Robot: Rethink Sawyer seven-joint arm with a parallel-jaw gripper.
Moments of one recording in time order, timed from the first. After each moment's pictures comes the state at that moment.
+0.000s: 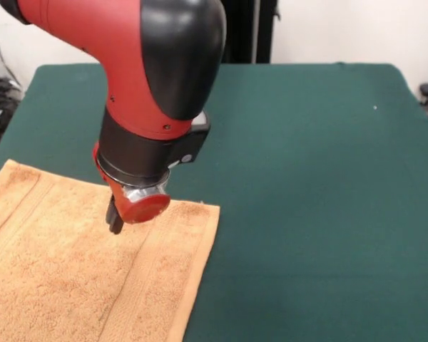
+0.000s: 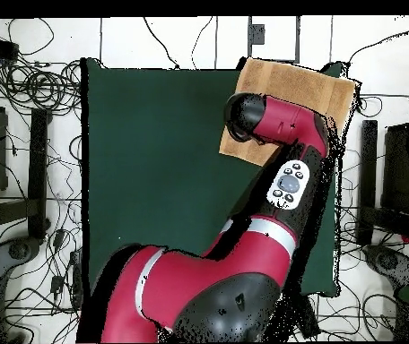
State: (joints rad) arm -0.07 -0.01 -0.57 0.83 0.31 0.80 2.49
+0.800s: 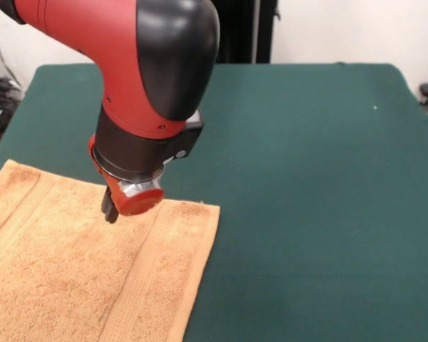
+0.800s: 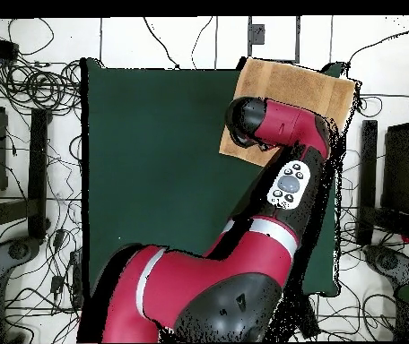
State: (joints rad) arm -0.07 -0.01 -0.57 0.84 0.25 0.83 2.49
